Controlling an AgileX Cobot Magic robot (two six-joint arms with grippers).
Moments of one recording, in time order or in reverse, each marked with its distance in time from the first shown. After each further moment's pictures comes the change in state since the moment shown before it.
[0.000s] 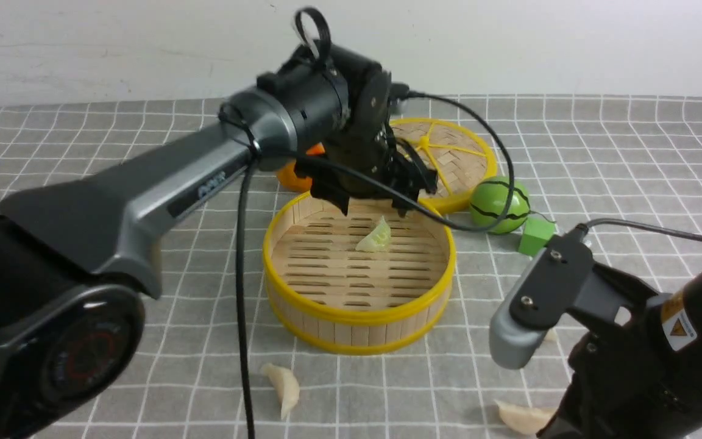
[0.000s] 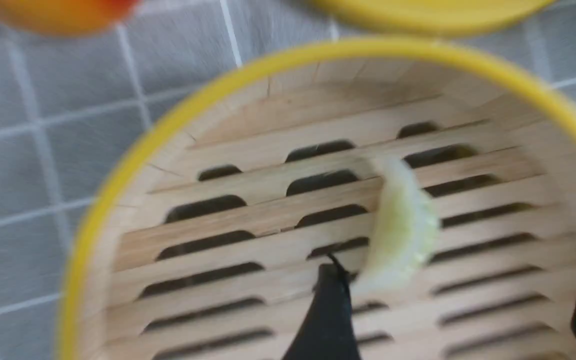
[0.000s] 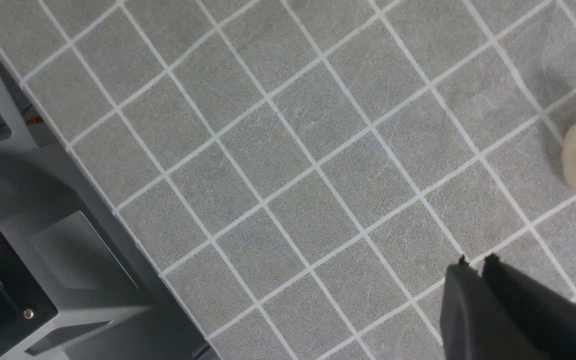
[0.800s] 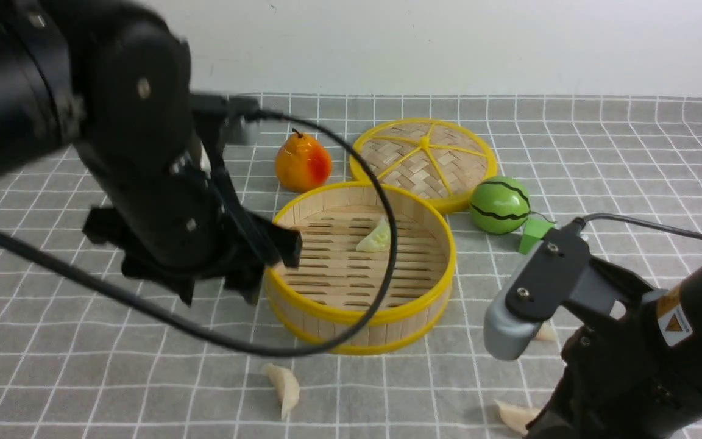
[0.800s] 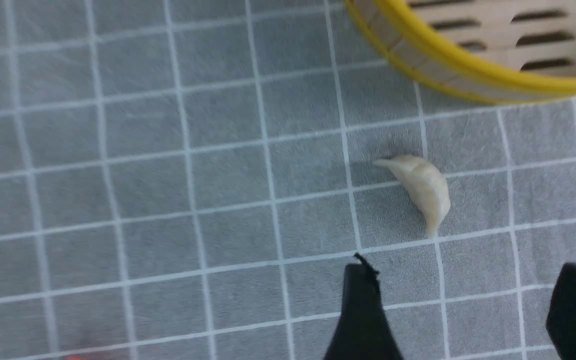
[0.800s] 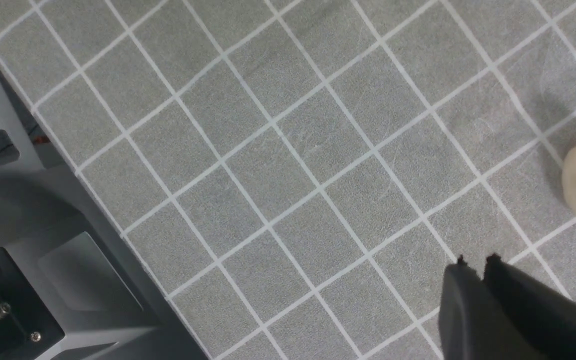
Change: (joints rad) right arm 0.000 0.000 0.000 0.019 -0.034 0.000; left arm 0.000 -0.672 0.896 0.006 0.015 -0.134
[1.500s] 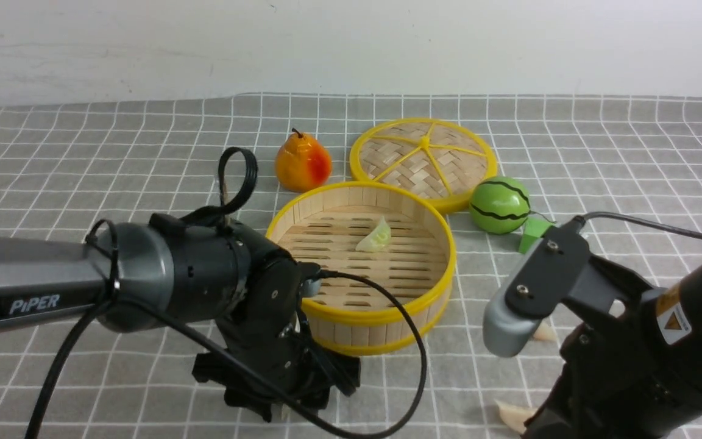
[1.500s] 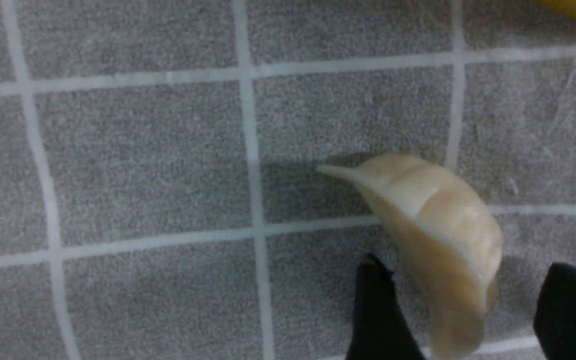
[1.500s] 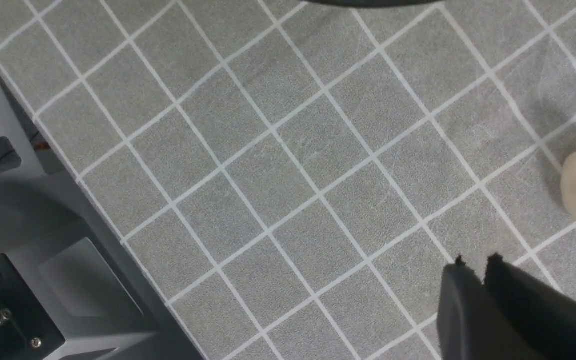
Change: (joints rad) right arm 0.000 0.000 0.000 0.004 -0.007 0.000; left arm -0.052 0.305 0.163 -0.087 -0.368 -0.095
